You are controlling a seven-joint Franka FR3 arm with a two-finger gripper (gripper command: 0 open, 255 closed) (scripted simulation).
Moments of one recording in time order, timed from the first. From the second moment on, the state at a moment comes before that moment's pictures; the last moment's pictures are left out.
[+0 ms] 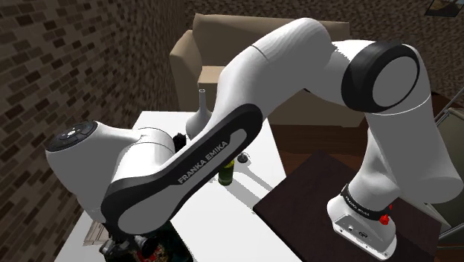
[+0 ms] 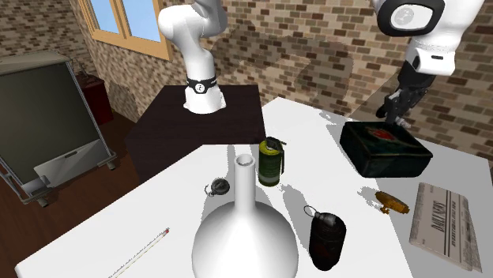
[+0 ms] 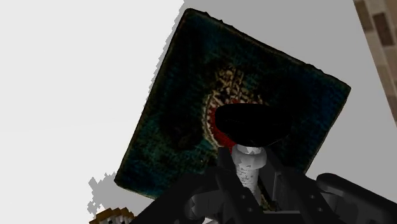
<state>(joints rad) 0.70 0.67 0.42 -1.53 -0.20 2.10 0.74</state>
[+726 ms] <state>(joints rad) 0.71 0.72 0.41 -1.54 -0.22 2.16 0.74</state>
